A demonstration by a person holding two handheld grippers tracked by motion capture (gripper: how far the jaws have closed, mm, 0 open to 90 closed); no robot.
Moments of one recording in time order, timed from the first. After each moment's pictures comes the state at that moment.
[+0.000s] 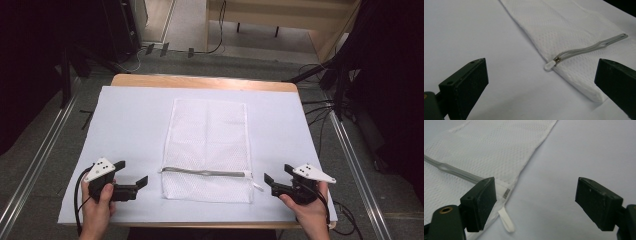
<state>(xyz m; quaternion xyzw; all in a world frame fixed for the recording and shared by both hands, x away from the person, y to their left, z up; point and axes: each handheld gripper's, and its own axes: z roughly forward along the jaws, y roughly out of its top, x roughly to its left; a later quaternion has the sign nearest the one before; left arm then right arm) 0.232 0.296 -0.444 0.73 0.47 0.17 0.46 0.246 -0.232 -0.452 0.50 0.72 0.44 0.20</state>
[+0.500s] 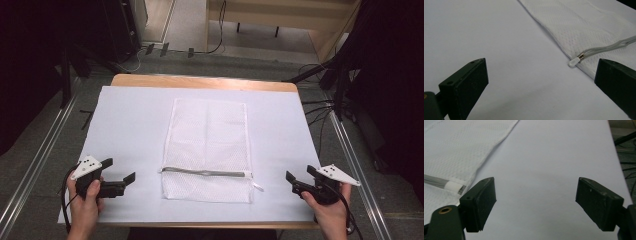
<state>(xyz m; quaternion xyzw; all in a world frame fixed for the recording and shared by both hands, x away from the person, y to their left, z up) 0.237 0.326 -0.447 0.72 0.48 0.19 0.45 0.245 -0.287 -0.457 0.55 0.68 0.42 0.23</state>
